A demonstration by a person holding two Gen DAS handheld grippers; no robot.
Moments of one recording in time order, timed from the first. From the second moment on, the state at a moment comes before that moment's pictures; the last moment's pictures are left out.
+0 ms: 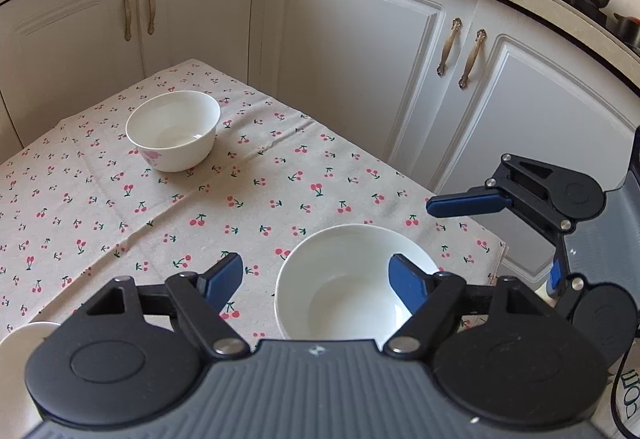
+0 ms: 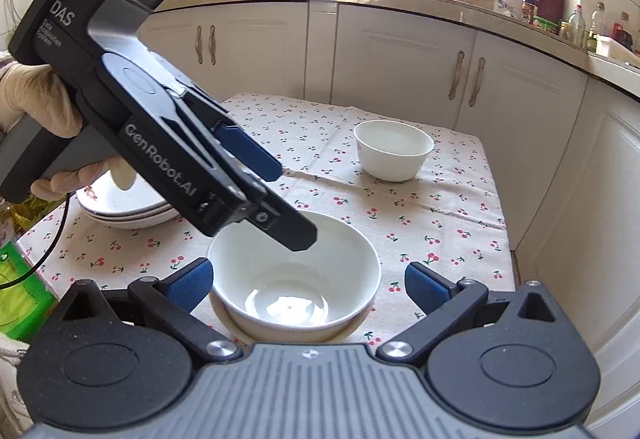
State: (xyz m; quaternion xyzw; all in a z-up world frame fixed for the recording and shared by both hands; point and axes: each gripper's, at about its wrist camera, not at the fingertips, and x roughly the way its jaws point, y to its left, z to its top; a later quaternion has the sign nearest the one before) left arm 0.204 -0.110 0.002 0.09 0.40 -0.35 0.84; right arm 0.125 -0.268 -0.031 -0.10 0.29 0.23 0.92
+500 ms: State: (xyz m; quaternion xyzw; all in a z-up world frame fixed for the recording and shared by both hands) left arm 0.211 -0.103 0.004 0.09 0.40 -0.35 0.84; right arm 0.128 -0.272 -0.037 -0.12 0.30 0.22 0.92
